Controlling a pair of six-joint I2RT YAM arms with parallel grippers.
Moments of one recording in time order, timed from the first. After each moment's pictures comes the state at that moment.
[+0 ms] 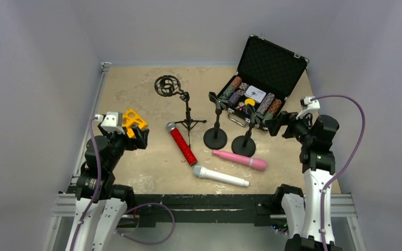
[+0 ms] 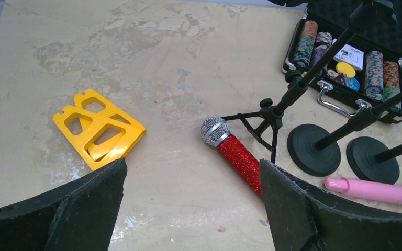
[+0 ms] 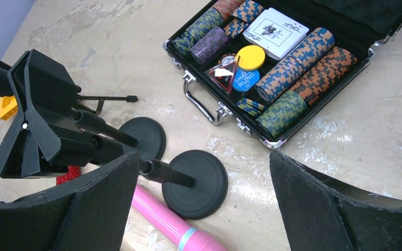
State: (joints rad) left arm -0.14 0.38 0.63 -0.47 0.08 -0.20; right arm -0.26 0.69 0.72 -0.39 -0.59 0.11
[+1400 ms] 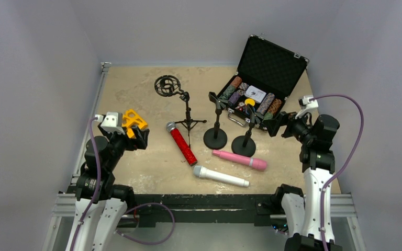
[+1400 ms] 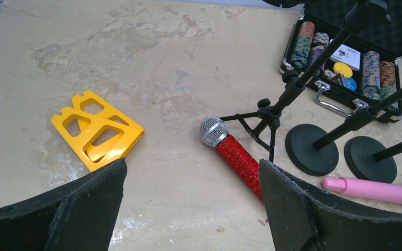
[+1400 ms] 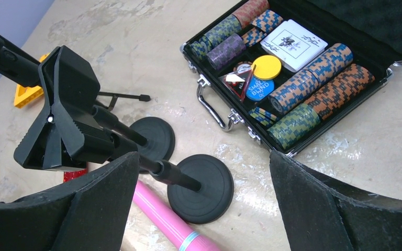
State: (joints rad) left arm -0.14 0.37 0.63 -0.47 0.08 -0.20; right arm -0.27 0.70 0.71 -0.35 -0.67 0.09
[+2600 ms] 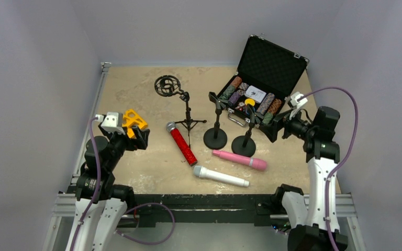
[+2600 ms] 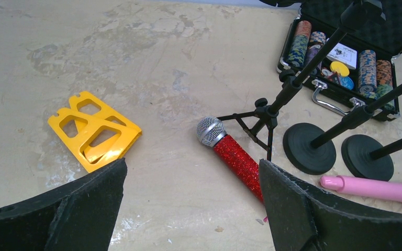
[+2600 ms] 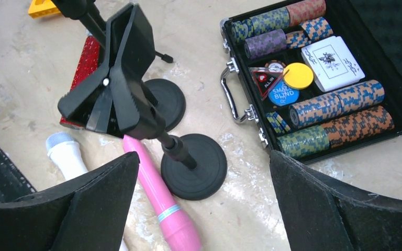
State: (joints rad) left arm -0.14 0.37 0.63 -0.47 0.09 -0.20; right arm -0.27 0.83 0.85 -0.57 -0.89 -0.32
